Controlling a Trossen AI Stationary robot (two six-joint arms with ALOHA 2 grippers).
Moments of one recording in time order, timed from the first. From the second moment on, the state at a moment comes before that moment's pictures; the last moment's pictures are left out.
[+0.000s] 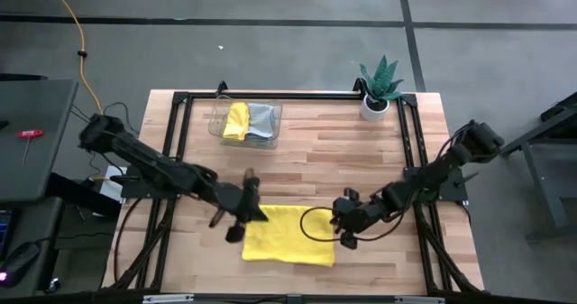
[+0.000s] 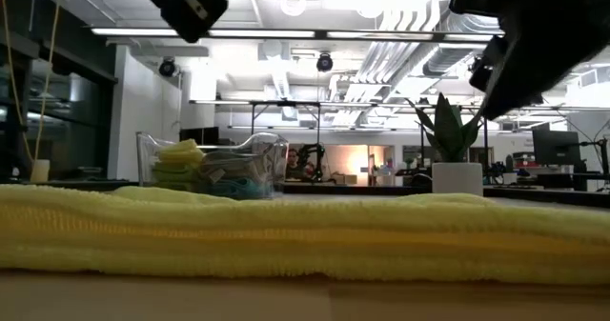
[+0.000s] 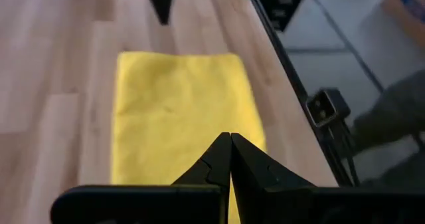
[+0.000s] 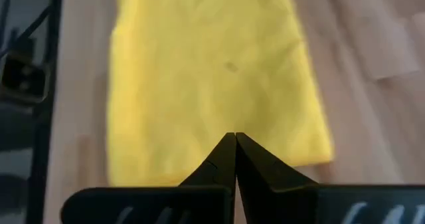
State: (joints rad) left arm -0.30 1.38 0.87 -0.13 -0.04 -0.26; right arm 0.54 1.47 0.80 -0.22 0.22 0.68
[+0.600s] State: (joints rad) left arm -0.28 1.15 0.45 -0.11 -0.15 -0.46; right arm 0.42 1.48 0.80 -0.26 0.19 0.86
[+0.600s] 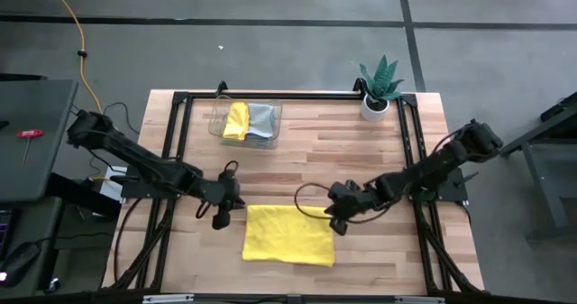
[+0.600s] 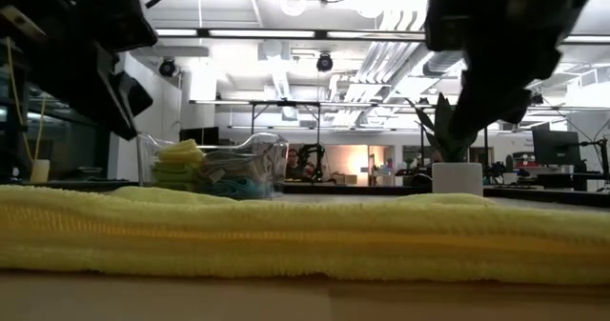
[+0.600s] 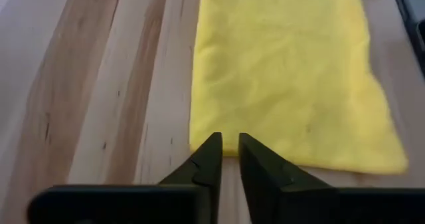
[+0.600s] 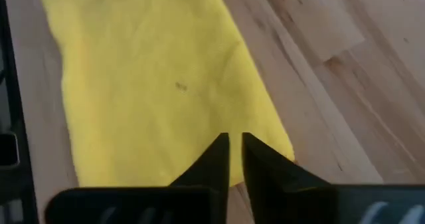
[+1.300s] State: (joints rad) left arm -0.18 1.48 0.45 0.10 -0.05 -0.43; right arm 0.29 1.48 0.80 -0.23 0.11 0.71
